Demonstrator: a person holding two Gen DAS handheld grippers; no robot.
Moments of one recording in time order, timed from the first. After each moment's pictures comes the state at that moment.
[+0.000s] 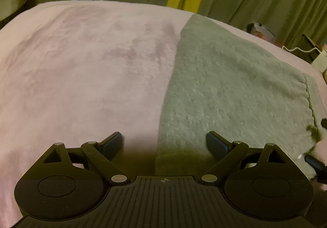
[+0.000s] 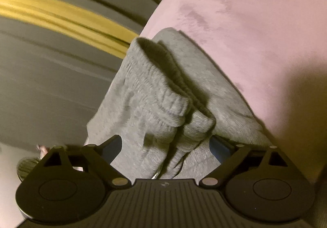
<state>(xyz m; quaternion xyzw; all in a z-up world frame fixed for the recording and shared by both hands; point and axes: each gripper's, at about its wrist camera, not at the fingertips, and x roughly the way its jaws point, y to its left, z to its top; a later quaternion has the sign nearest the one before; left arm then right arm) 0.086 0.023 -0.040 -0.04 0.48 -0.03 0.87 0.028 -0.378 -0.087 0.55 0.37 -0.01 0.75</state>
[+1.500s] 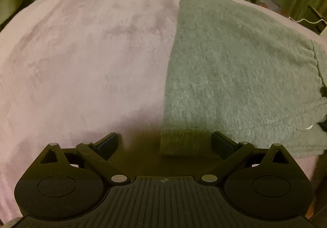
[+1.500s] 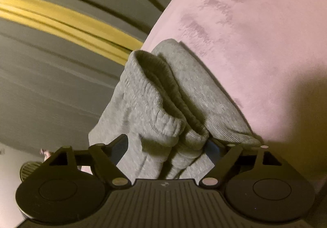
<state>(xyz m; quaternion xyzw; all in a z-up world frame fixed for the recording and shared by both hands) 0.077 0.016 -0.049 0.01 0.54 -0.01 0.84 0.038 -0.379 -0.091 0.53 0.35 -0.01 0.78</state>
